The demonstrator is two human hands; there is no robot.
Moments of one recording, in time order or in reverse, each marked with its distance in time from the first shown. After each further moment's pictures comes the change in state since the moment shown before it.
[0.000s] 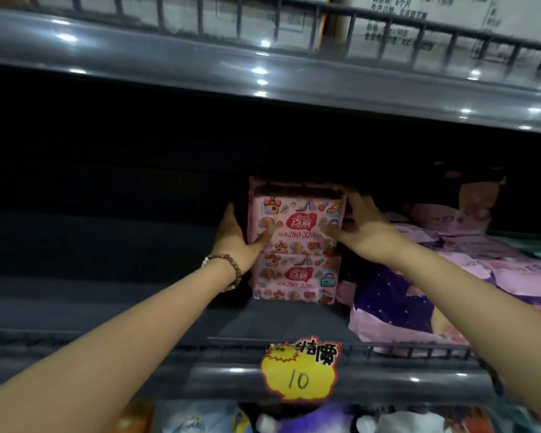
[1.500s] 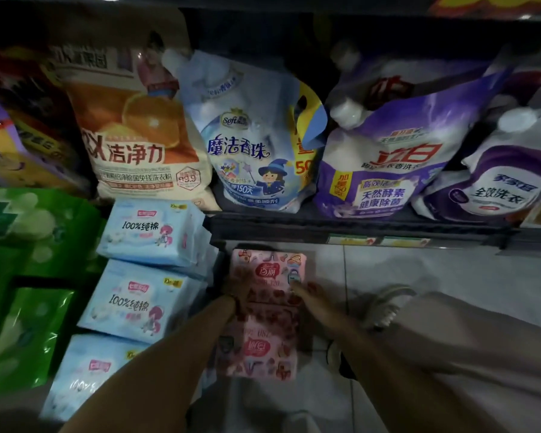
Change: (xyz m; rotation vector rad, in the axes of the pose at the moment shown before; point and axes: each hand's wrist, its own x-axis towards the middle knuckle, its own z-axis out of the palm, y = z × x) left_hand -0.364 -0.393 0.101 0.007 -0.402 -1.342; right_hand -0.436 0.061 0.418 0.799 -0.921 1.246
